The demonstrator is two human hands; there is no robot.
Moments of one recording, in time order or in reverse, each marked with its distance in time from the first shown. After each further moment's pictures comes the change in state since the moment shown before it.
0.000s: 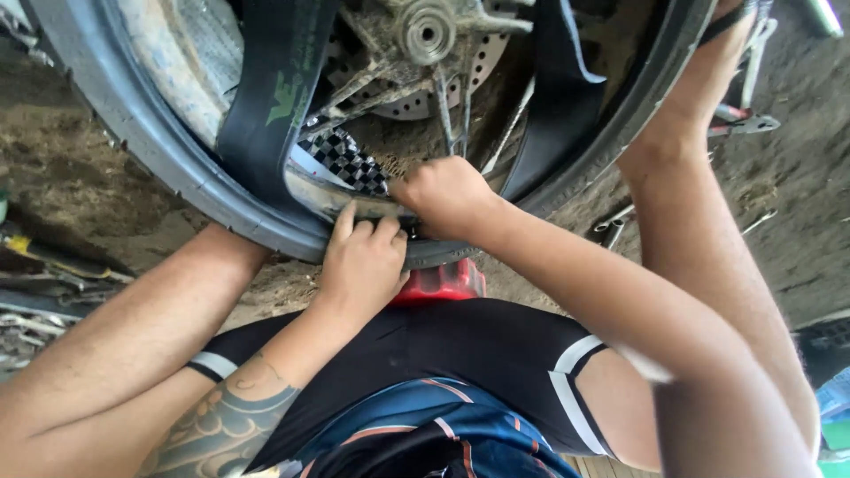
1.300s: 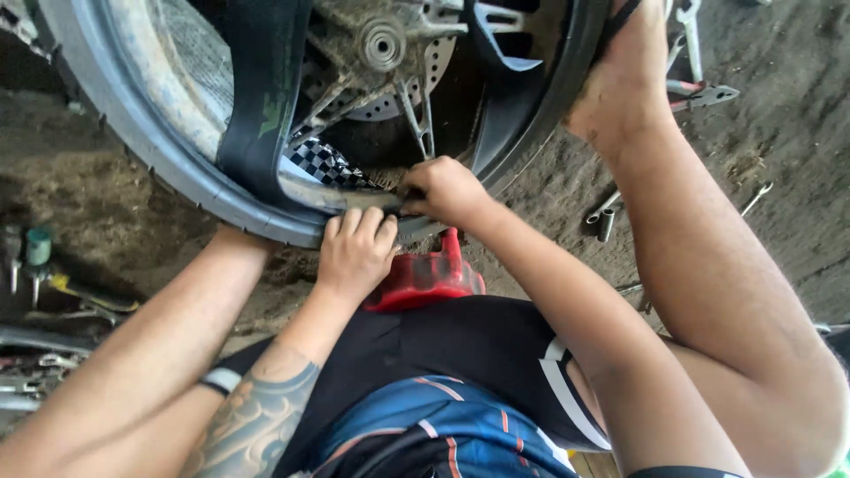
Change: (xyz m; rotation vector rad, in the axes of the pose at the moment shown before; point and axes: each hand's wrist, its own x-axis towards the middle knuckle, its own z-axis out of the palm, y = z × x) left_hand 0.005 -0.015 0.037 0.237 0.558 0.191; right_hand -0.021 0.000 -0.012 0.587 0.071 0.547
